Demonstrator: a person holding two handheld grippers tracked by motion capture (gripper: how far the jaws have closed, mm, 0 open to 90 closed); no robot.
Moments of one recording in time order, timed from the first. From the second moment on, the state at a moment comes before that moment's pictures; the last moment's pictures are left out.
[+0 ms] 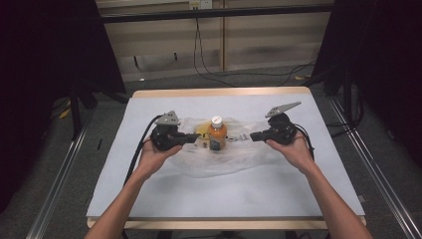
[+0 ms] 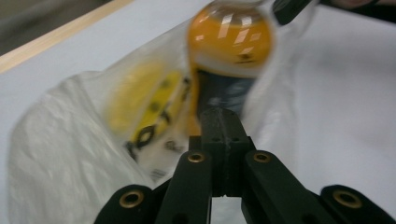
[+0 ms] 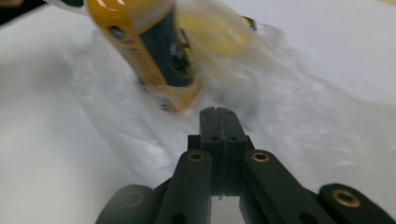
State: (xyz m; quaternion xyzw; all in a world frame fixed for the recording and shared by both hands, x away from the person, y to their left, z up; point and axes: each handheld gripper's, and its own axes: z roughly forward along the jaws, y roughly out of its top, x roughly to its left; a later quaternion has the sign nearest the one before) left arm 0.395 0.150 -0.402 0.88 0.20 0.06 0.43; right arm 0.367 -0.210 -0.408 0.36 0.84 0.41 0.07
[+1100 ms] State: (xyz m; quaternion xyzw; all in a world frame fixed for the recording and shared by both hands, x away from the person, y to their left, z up) left arm 0.421 0.155 -0.455 0.96 0.19 0.08 0.18; right arm 0.393 -0.205 -0.453 0.32 0.93 0.14 0.05
